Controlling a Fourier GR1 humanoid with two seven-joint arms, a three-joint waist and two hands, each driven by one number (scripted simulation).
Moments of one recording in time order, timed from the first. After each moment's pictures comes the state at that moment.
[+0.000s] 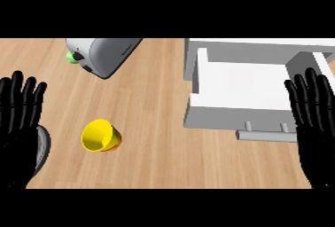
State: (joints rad) left arm 0.02 0.08 0.02 -2.10 0.00 0.03 0.01; right arm -0.02 -0.05 0.03 -2.10 0.03 0.01 0.02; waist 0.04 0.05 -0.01
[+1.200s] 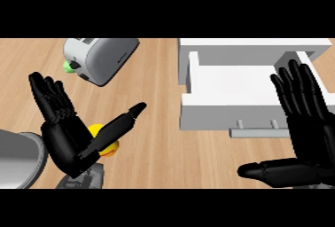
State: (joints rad) left arm -0.17 0.00 -0.30 -1.86 -0.43 0.97 0.20; right arm -0.09 -0.07 0.00 -2.03 -0.10 0.08 0.11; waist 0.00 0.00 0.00
